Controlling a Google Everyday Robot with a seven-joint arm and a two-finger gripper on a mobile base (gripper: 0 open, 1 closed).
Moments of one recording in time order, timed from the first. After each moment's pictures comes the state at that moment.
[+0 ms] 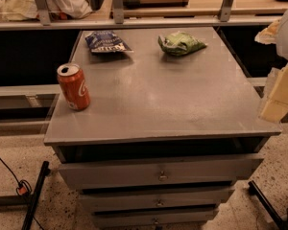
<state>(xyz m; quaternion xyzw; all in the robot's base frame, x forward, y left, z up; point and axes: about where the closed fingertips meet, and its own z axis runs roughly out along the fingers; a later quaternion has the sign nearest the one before) 0.438 -0.215 0.984 -0.60 0.78 -0.04 0.17</state>
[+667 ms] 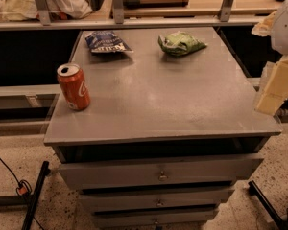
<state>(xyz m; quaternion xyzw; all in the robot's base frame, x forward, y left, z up) 0.454 -0.214 0.988 -0.61 0.77 -0.07 0.18</state>
